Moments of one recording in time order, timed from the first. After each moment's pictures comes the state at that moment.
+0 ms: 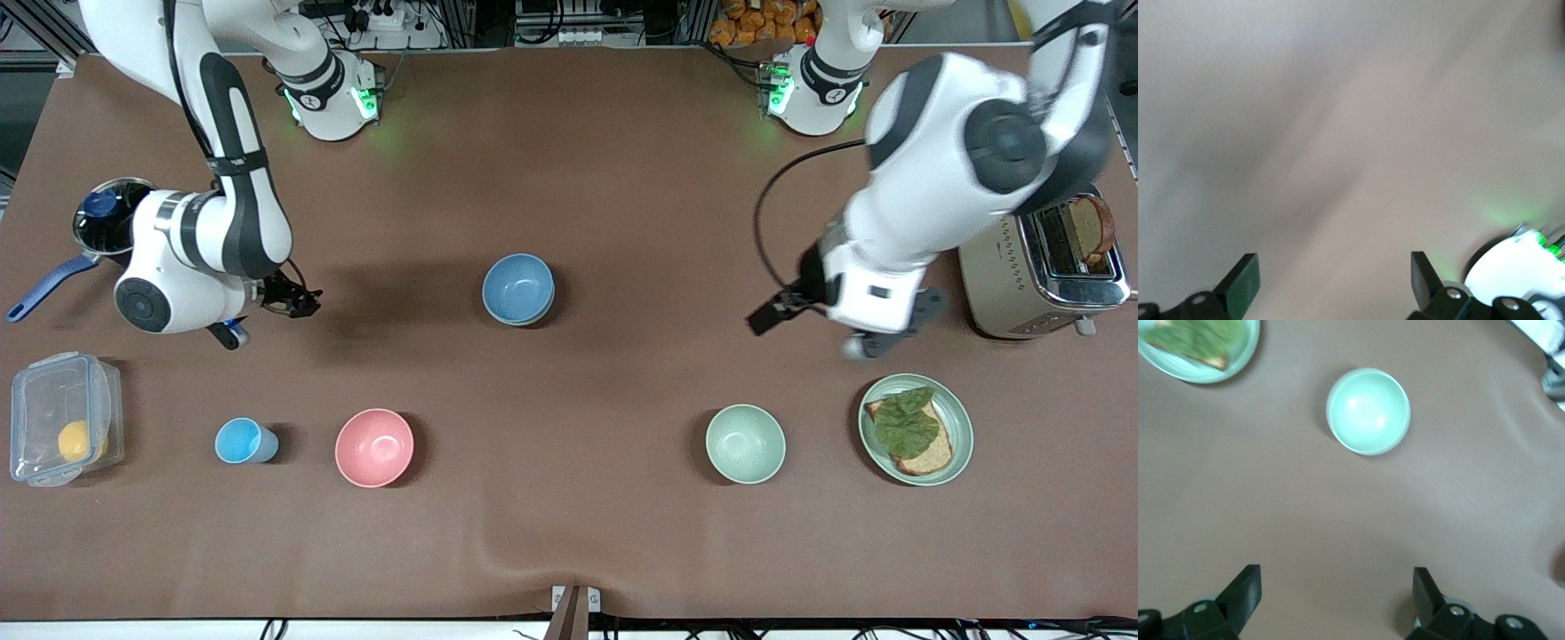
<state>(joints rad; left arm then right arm) -0.10 0.23 -0.24 -1.53 -0.06 1.81 -0.90 0.64 0.37 -0.63 -2.02 0.22 1.79 0.71</state>
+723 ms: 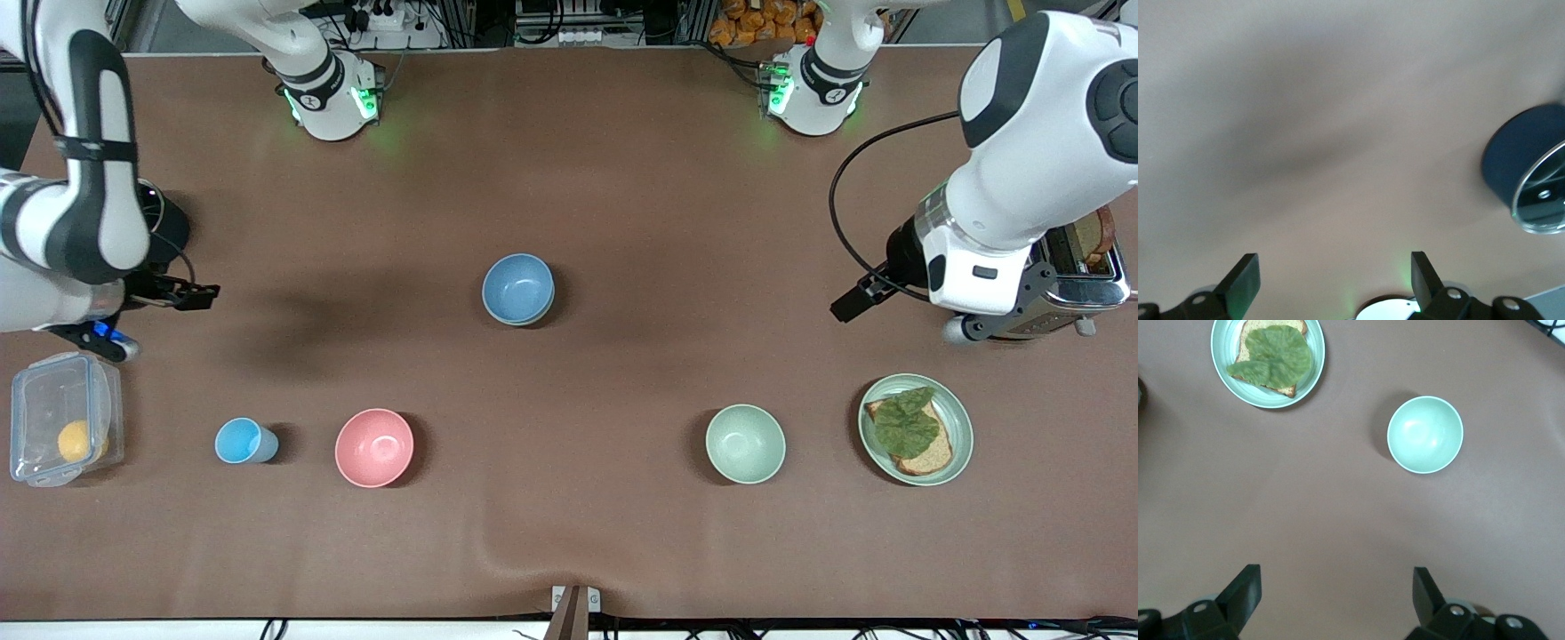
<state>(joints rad) -0.02 0.15 -0.24 -1.58 -0.02 1.72 -0.81 0.28 0.32 -0.54 -1.78 0.13 1.61 0.13</state>
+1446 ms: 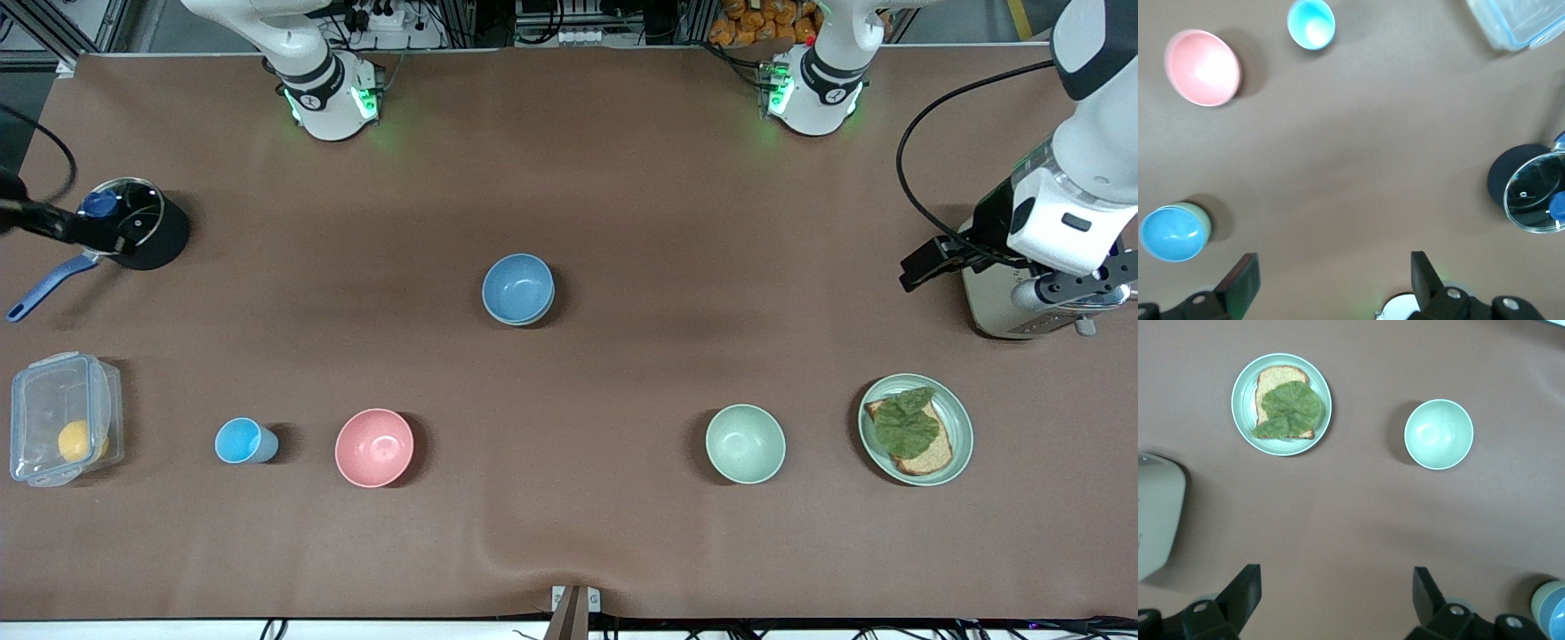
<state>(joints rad) 0.00 0.05 -0.15 -1.61 -0.02 1.71 -0.39 0.09 0.04 -0.24 -1.52 0.11 1.41 0.19</state>
